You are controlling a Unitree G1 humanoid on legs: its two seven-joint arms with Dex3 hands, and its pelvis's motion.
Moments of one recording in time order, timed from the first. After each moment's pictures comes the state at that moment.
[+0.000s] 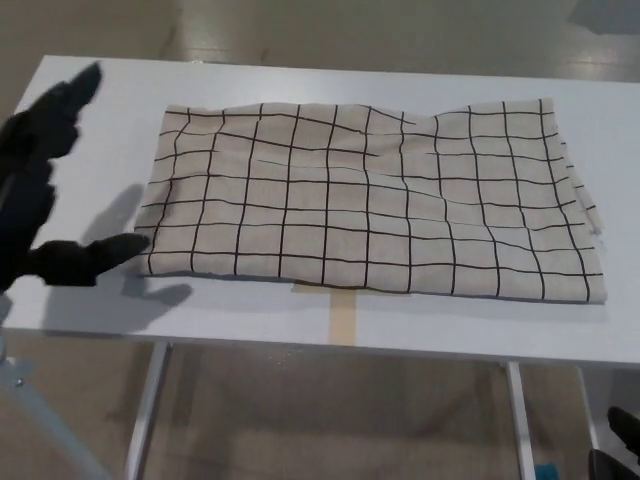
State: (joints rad) left_arm -0.40 0.55 0.07 0.48 0.40 -0.59 0.07; right_arm 0.04 -0.10 -0.29 0.79 0.05 -0.53 -0.01
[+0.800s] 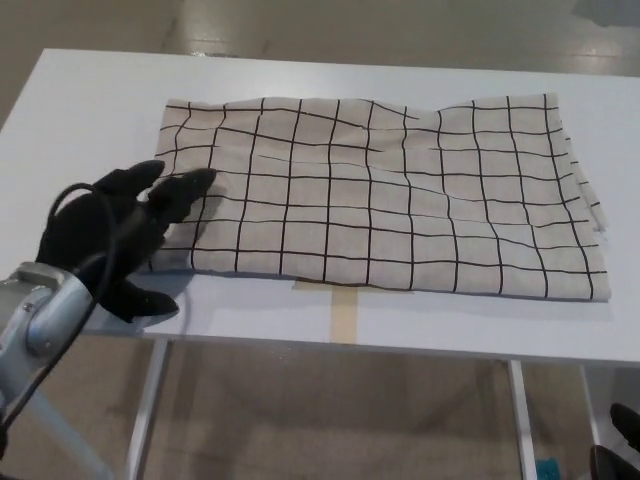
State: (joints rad) left_arm -0.64 0.62 -0.40 0.83 0.75 -0.47 0.20; right_arm 0.03 -0.10 -0.29 0.82 0.06 -0.57 -0.04
